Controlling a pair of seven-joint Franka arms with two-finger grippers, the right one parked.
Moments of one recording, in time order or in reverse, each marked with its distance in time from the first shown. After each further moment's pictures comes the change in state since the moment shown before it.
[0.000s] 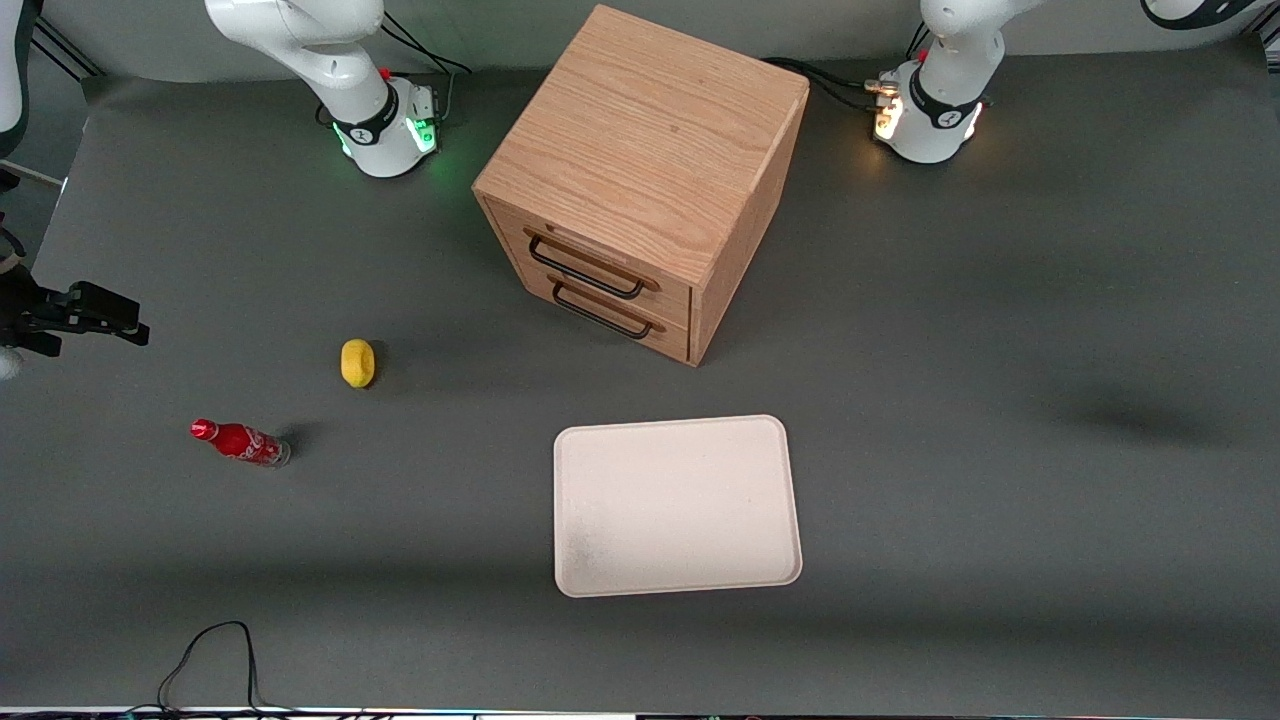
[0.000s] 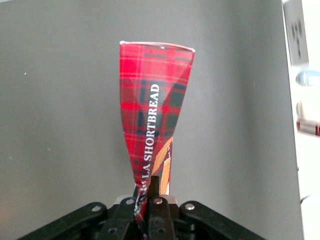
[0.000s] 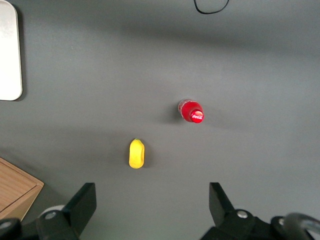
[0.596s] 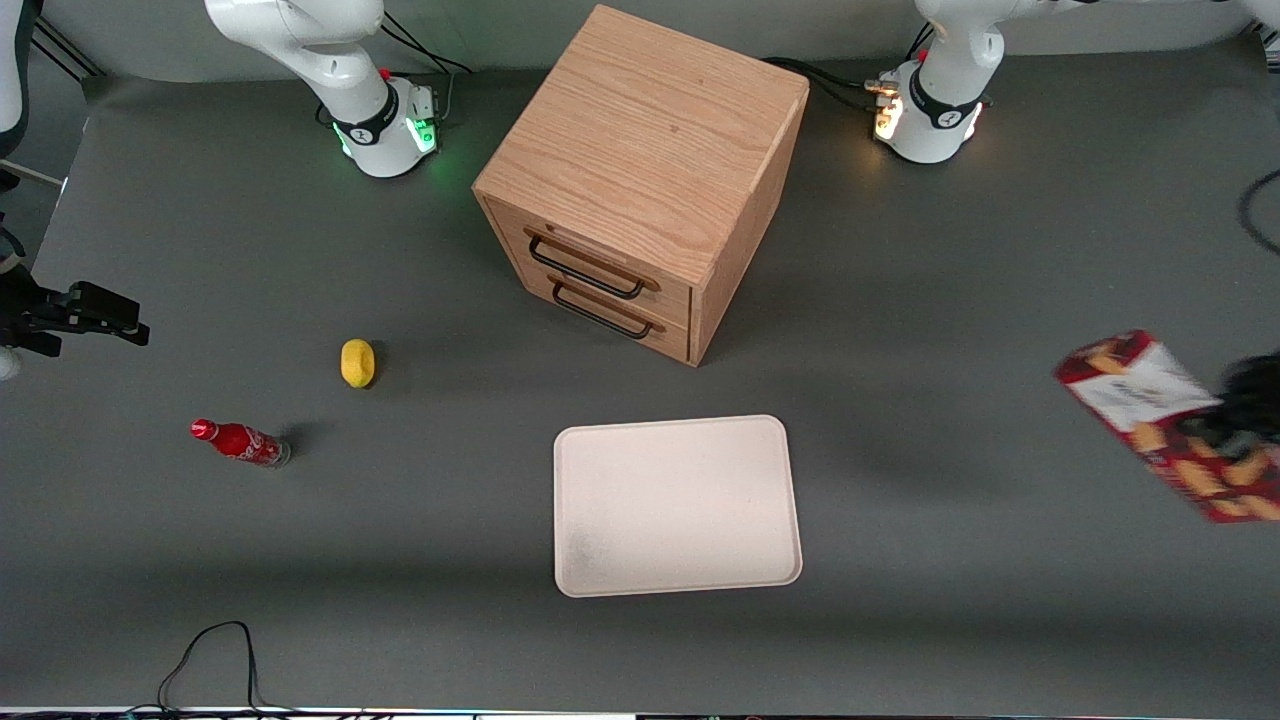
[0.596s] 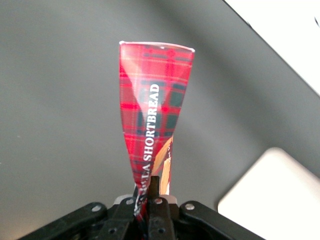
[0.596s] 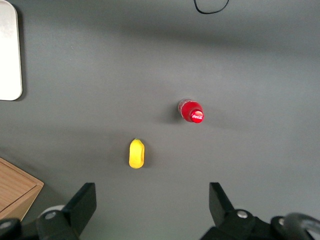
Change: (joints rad) arm -0.443 -0.064 -0.055 -0.010 0.044 -0.102 0.138
